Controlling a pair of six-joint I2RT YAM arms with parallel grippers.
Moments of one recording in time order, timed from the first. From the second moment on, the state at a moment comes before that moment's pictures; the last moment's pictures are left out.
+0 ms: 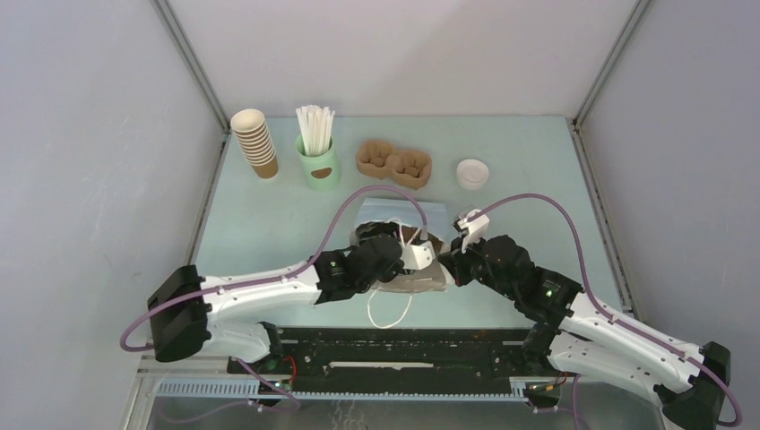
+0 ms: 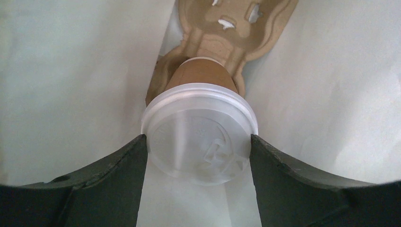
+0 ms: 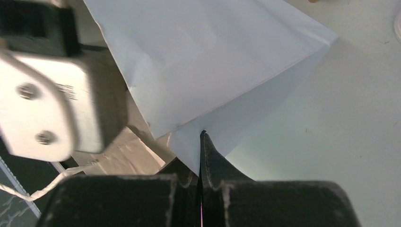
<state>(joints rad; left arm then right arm) -1.12 1.33 0.83 -0.18 -0.52 0.55 0.93 0.74 0.61 -0.29 0.14 0.24</state>
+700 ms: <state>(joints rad) -1.16 1.37 0.98 -0.39 -0.63 0.42 0.95 0.75 0.61 -0.28 0.16 0.24</state>
